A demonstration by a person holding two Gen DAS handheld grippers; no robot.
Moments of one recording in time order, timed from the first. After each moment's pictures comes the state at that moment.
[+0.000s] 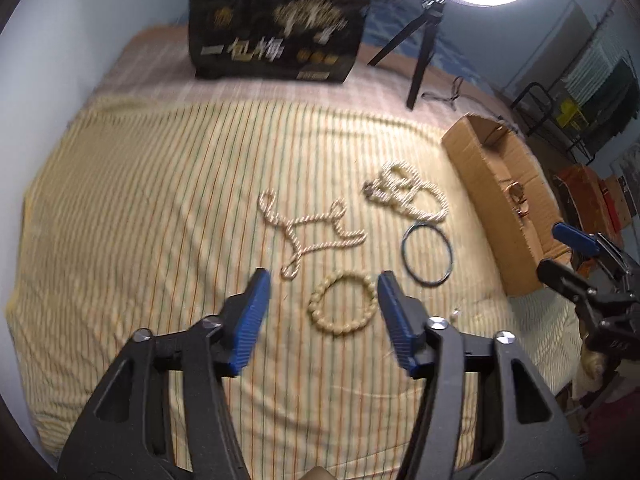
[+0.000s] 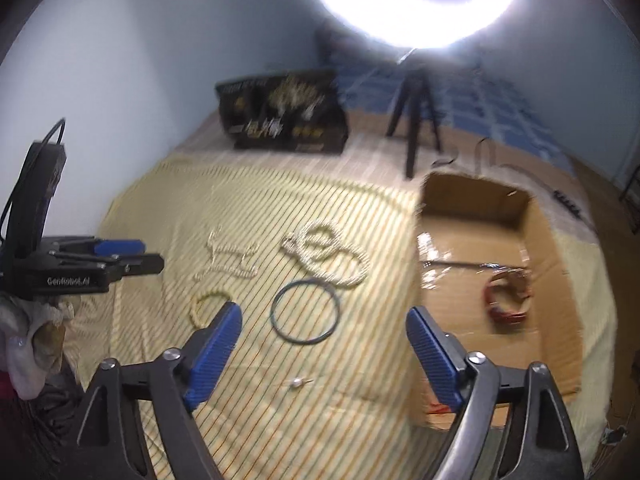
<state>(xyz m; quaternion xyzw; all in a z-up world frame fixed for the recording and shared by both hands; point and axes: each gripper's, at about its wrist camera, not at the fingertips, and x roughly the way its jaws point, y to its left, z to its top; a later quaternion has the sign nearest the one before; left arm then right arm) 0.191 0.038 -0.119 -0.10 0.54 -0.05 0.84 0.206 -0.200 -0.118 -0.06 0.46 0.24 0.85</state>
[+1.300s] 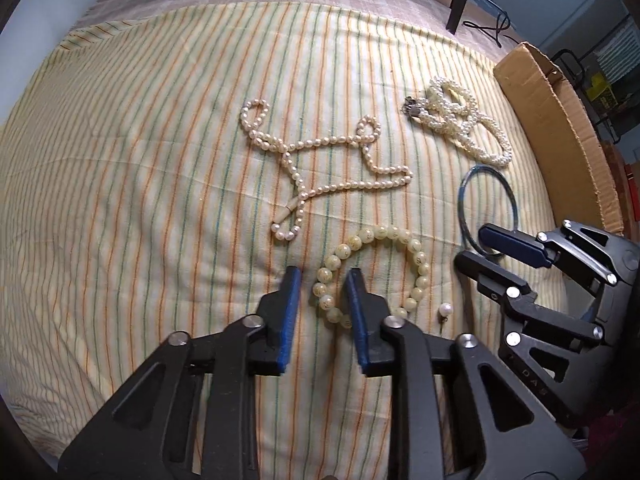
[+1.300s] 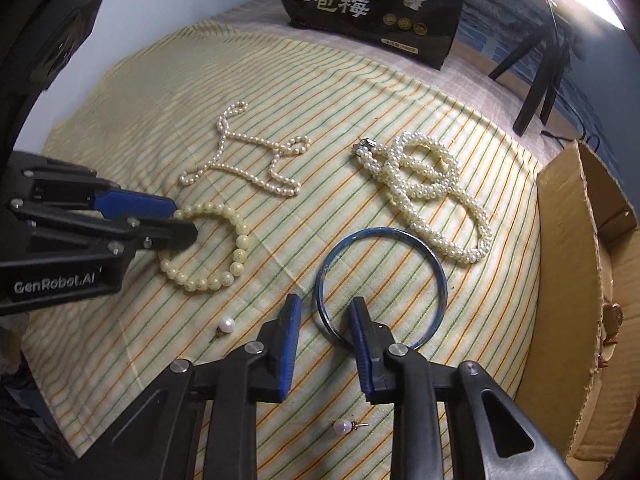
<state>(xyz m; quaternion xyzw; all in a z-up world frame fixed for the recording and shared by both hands) 0.216 0.011 -0.204 -0.08 0.62 -0.03 0.78 0.220 -0.109 -0.228 -0.20 0.53 0.28 0.77</state>
